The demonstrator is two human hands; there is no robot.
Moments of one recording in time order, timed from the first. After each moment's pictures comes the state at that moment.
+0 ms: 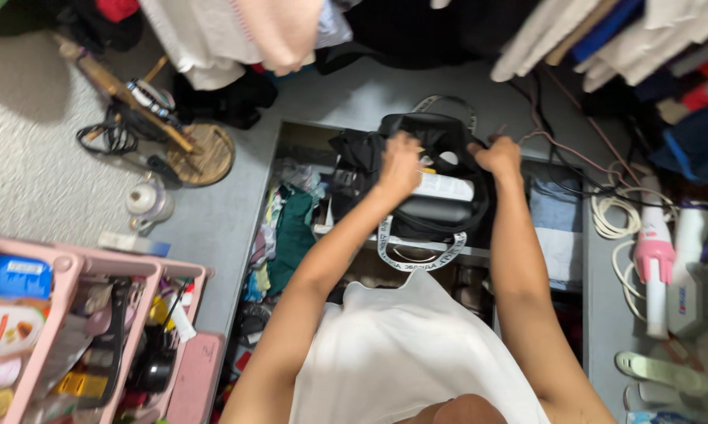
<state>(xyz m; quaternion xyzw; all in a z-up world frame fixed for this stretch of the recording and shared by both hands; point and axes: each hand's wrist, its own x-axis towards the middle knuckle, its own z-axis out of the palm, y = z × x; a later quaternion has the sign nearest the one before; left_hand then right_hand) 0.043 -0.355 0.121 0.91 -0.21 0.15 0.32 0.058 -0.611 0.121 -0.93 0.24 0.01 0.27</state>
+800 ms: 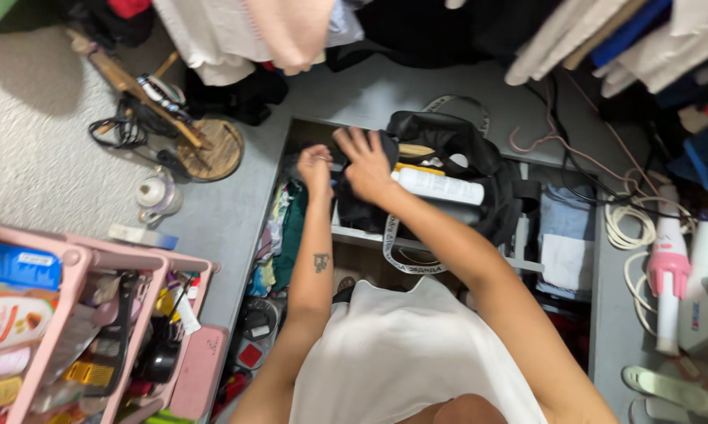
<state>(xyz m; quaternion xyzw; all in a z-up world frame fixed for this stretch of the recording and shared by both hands) 0.104 -0.183 -0.005 0.54 0.14 0.19 0.81 0.041 -0.344 0.149 -0.91 -0.34 -0.22 0.05</state>
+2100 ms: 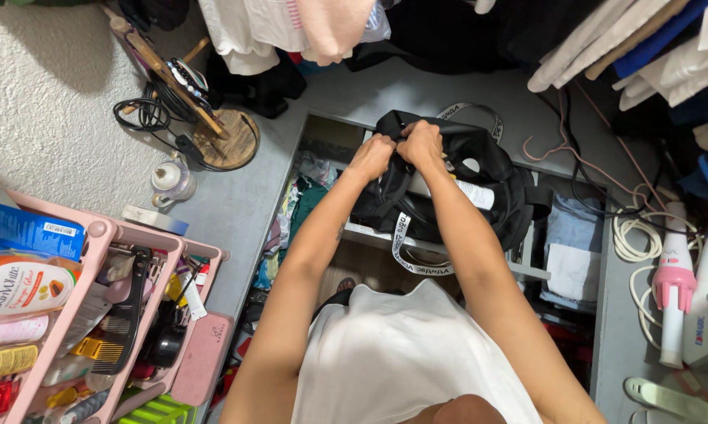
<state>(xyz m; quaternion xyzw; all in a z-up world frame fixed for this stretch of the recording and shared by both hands) 0.116 -0.235 0.054 0.91 -0.34 0.13 0.22 0.090 -0.383 0.170 -0.94 0.12 0.04 0.30</state>
